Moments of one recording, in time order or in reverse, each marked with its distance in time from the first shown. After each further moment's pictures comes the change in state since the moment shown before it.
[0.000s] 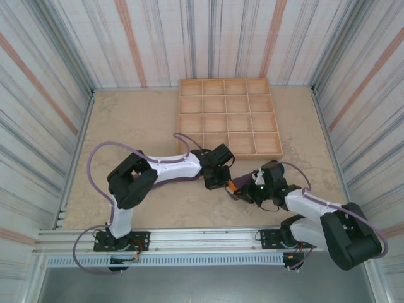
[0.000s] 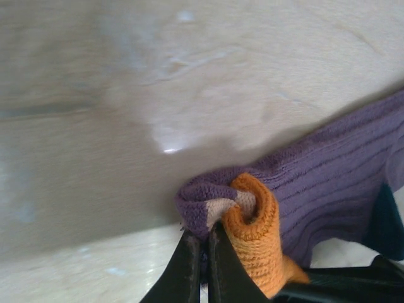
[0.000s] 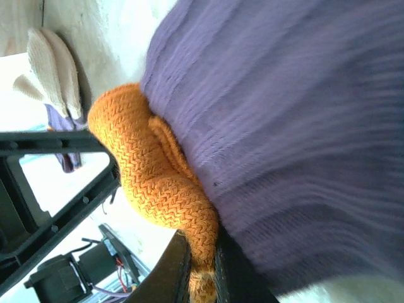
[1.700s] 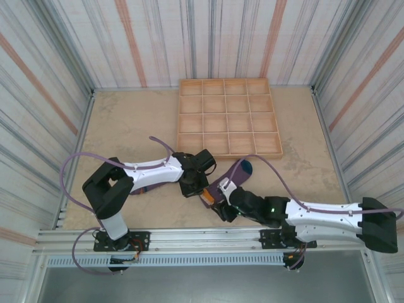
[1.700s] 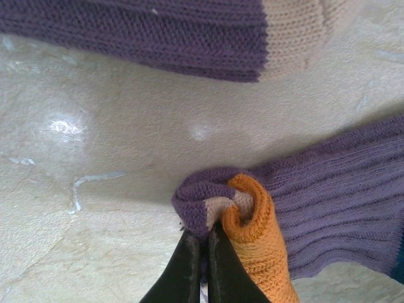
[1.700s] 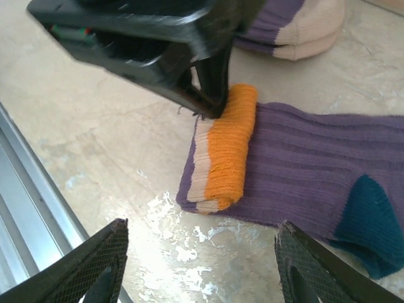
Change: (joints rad) left arm 0.026 -0.209 -0.185 -0.230 -0.105 -0.083; right arm 0.892 -0.184 0.150 -0.141 0.861 -0.618
